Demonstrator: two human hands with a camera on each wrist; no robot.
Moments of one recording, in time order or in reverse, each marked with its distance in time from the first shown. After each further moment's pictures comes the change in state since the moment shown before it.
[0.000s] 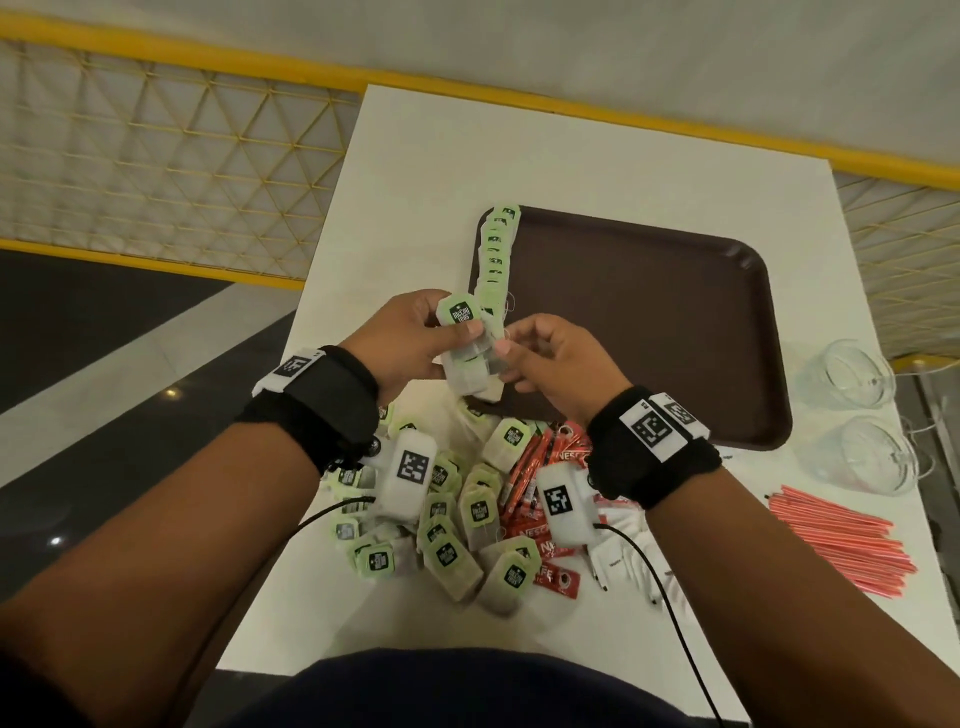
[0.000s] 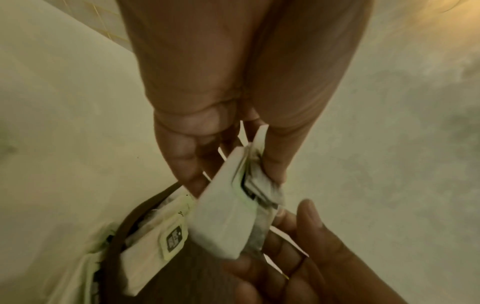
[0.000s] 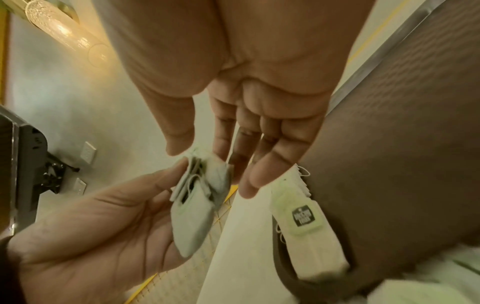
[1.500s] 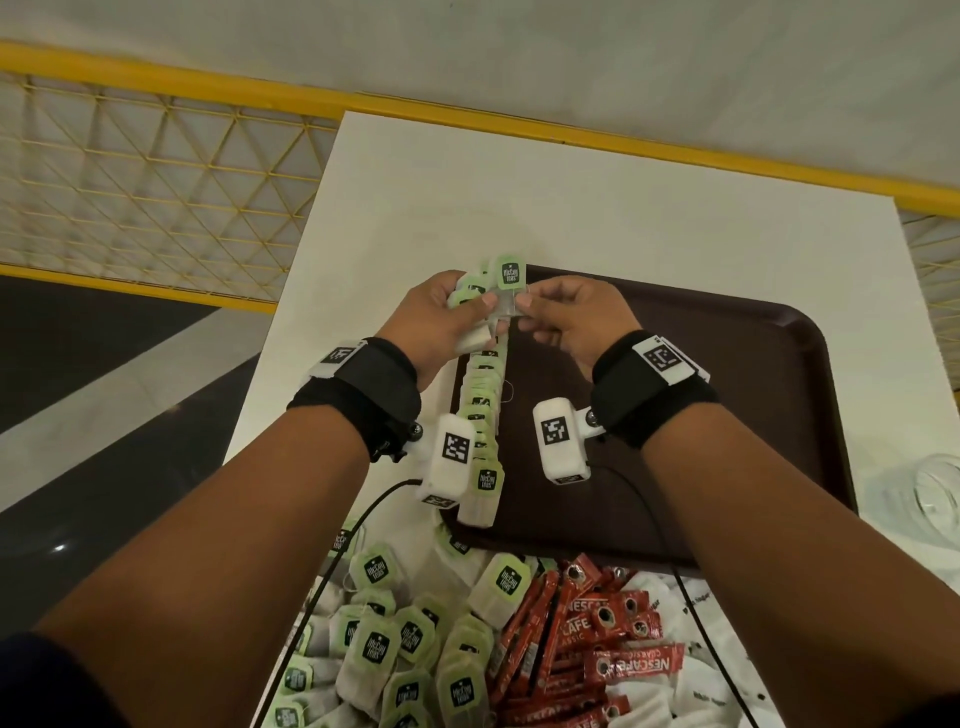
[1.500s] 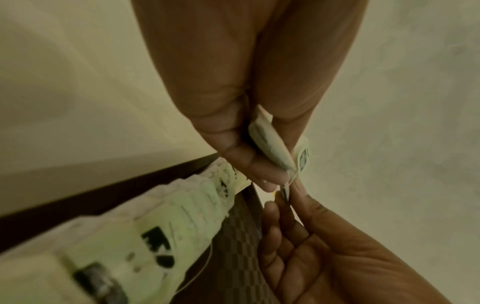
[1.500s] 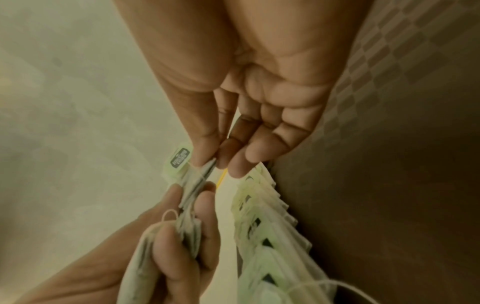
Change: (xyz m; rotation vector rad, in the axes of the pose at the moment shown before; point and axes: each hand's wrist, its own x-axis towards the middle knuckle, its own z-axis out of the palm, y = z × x) left_hand 0.168 0.010 -0.010 -0.181 0.107 0.097; right_hand 0.189 0.013 -0.062 0.236 0.125 0.088
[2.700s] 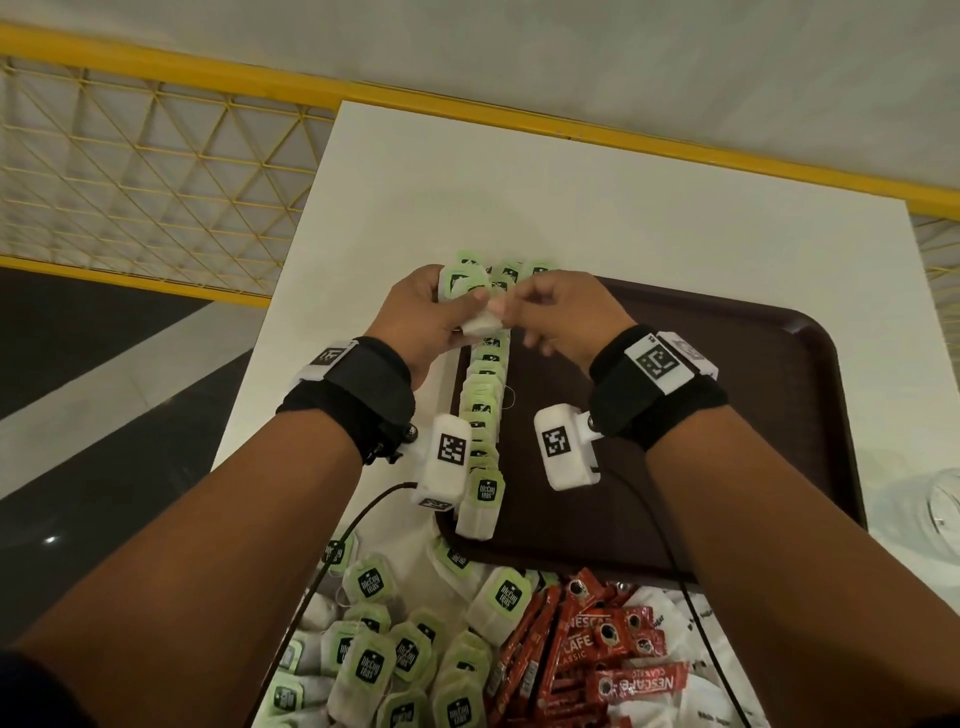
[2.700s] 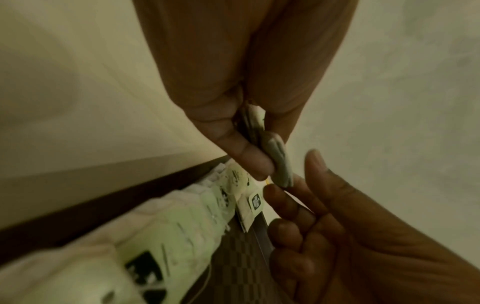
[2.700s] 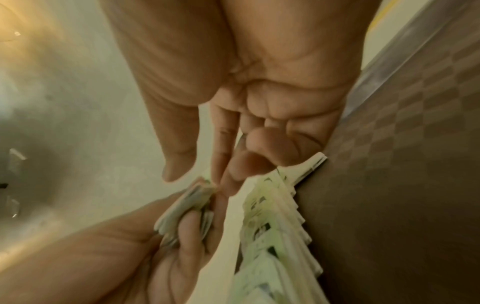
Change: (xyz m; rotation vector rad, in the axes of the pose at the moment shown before) left_hand 0.010 0.000 -0.009 -0.020 0.147 -0.039; right_hand 0.000 -0.016 0.010 -0.333 -0.120 -0.065
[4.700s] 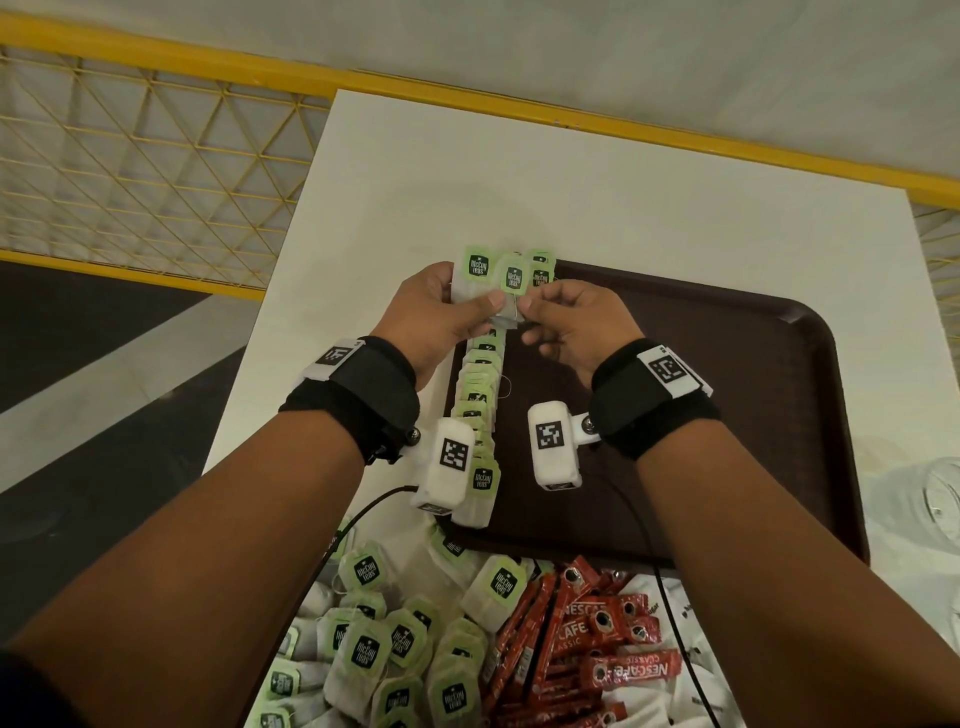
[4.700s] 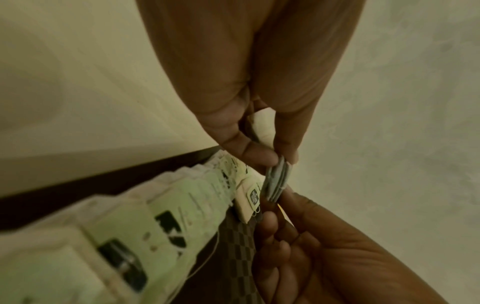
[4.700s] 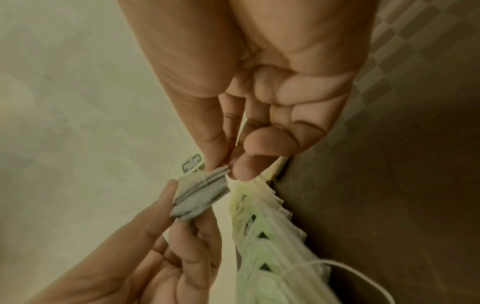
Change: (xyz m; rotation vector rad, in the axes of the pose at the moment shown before) left_hand -0.008 -0.008 0.010 0.062 -0.052 0.081; right_hand -0.005 0.027 0.001 0.395 0.108 0.144
